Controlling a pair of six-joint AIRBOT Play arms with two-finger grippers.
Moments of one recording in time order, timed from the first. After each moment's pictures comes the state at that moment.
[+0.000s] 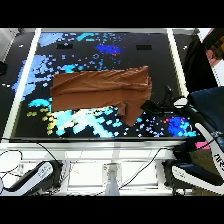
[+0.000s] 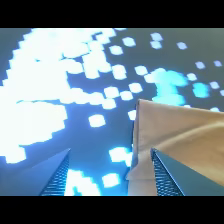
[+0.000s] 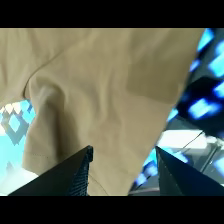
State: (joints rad) left arm 0.52 -1.10 1.32 1.15 -0.95 -1.20; right arm 0.07 -1.25 0.67 -0.82 0.74 1.46
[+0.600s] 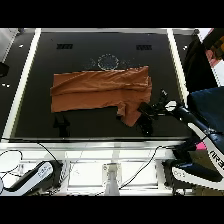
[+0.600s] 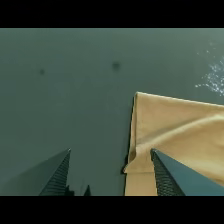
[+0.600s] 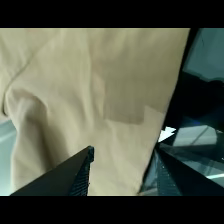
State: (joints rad) left arm 0.52 -1.10 1.31 1.15 -0.97 -1.20; right arm 0.14 -1.32 0.65 -0.93 0.64 1.71
